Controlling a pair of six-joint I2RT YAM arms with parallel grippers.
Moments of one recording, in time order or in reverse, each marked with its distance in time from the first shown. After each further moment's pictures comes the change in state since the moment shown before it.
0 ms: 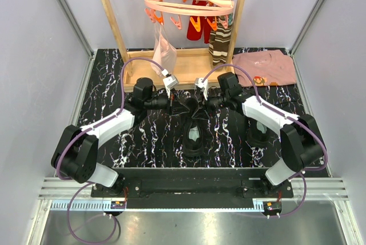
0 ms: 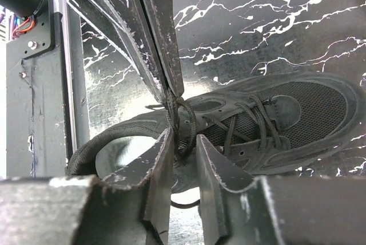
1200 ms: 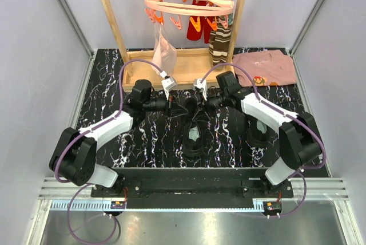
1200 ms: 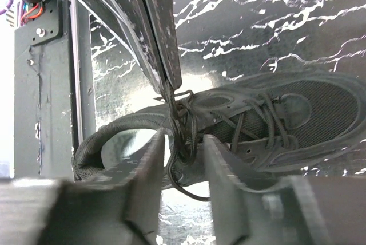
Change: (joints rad) left arm 0.006 -0.029 -0.032 -0.003 0.006 0.001; right arm 0.000 0.023 0.053 -0.106 -0.026 -0.071
